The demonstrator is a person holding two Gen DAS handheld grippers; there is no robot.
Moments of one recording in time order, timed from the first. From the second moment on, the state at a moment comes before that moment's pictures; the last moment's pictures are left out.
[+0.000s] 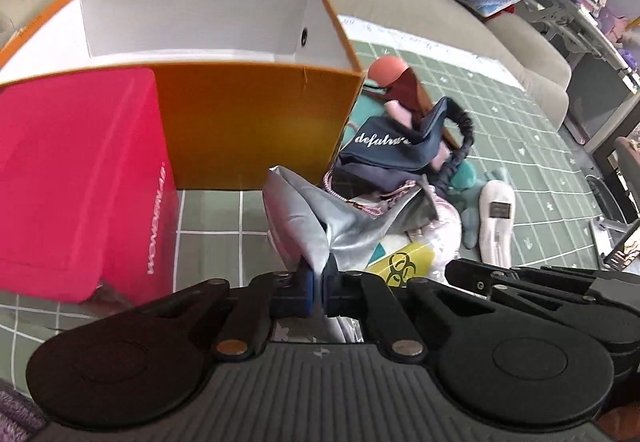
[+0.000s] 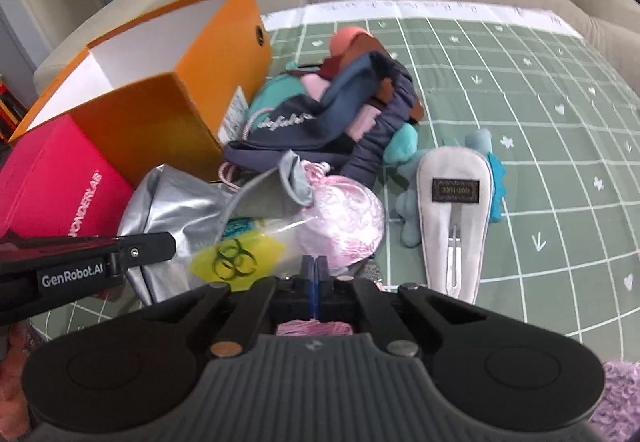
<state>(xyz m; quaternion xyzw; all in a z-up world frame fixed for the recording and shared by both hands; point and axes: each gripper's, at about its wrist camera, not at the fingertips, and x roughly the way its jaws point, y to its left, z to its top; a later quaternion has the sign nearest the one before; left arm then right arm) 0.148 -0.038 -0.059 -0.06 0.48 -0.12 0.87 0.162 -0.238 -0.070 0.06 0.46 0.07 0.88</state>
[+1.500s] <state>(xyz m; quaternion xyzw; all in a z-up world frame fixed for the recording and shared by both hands) 0.095 0.000 -0.067 -0.02 0.52 -0.10 0.85 0.106 -0.170 -0.082 0.00 0.53 0.01 0.85</state>
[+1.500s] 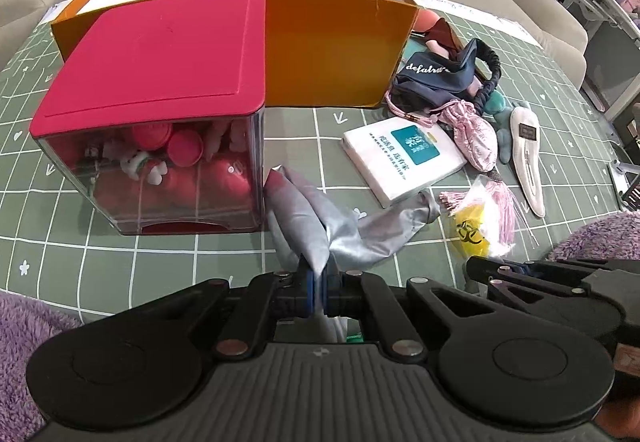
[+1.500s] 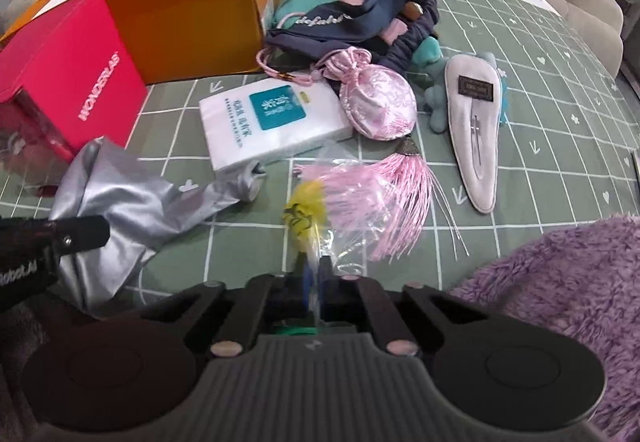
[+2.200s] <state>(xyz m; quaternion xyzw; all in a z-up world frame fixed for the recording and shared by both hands) 0.036 0.014 -0.001 -0.02 0.45 -0.13 0.88 0.041 -0.165 -0.007 0.01 0.45 0.10 0.89</state>
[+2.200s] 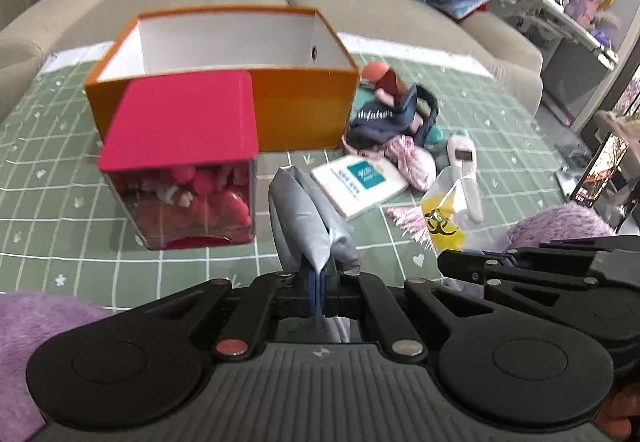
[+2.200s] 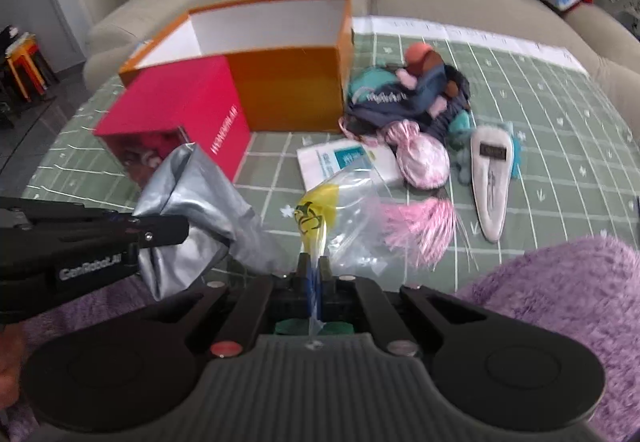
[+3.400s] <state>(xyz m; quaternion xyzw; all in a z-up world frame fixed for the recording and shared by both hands) 0.173 0.081 0.083 -0.01 0.37 -0.11 0.92 0.199 -0.081 0.089 0.02 0.36 0.26 0.90</state>
